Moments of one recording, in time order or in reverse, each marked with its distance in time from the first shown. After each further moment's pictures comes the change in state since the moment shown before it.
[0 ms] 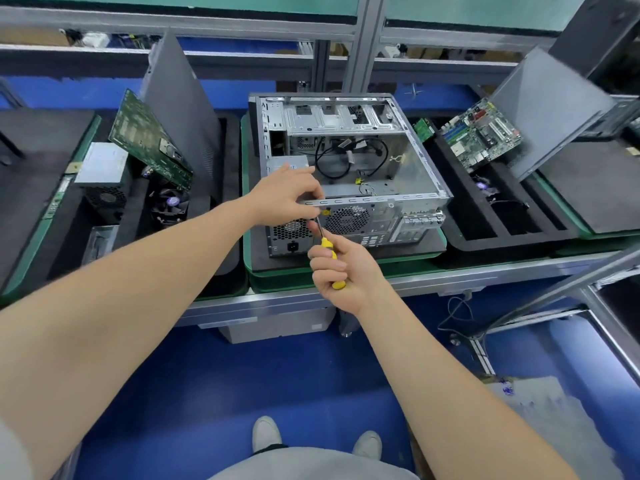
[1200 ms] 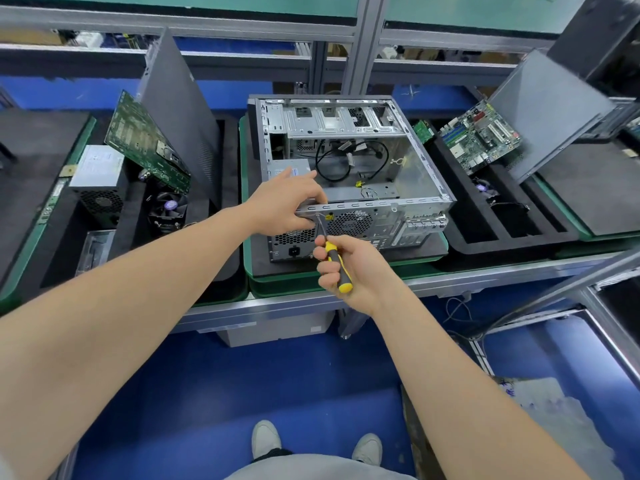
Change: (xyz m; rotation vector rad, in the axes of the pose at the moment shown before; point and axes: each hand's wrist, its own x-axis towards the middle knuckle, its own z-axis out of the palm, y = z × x) left_hand -0.005 -0.006 0.006 0.067 0.035 0.051; right_hand -0.001 -0.010 0.008 -0.319 0.133 -0.101
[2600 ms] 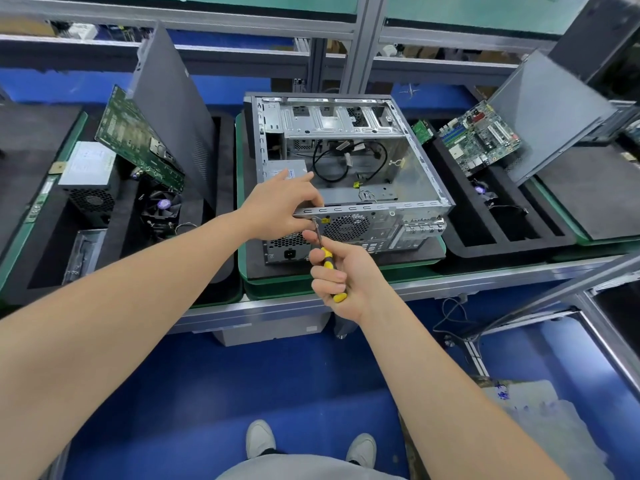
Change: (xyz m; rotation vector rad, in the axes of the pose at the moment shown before) left_hand 0.002 -0.002 0.006 0.010 0.055 -0.038; right_hand 0.002 0.003 0.004 0.129 -0.041 0.022
